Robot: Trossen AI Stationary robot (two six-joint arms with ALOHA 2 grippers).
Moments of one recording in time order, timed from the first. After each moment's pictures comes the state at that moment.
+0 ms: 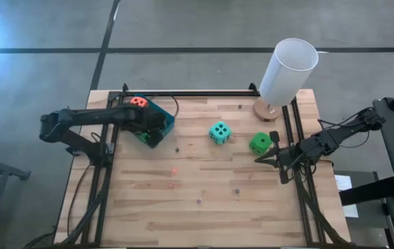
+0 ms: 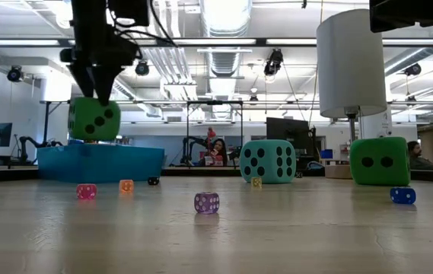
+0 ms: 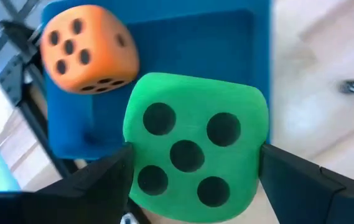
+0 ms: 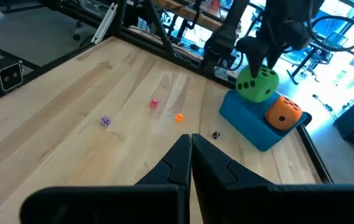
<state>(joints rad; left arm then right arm) 0.21 1.38 1.17 -1.33 -0.39 -0.67 0.45 0.53 0.47 -0.23 0.32 -0.24</state>
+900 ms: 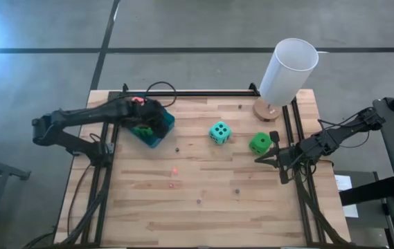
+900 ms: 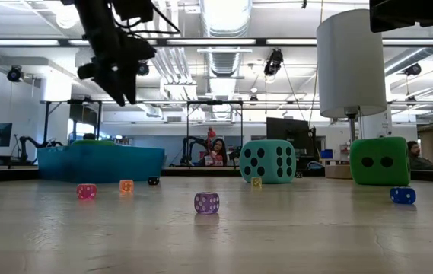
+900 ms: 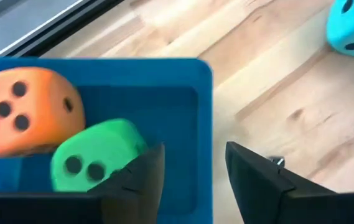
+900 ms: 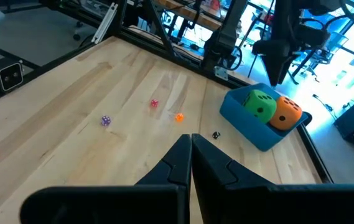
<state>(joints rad) 0.29 1.30 1.06 -0.92 -0.31 -0.58 0.45 0.53 0.47 -0.23 0.32 -0.24</state>
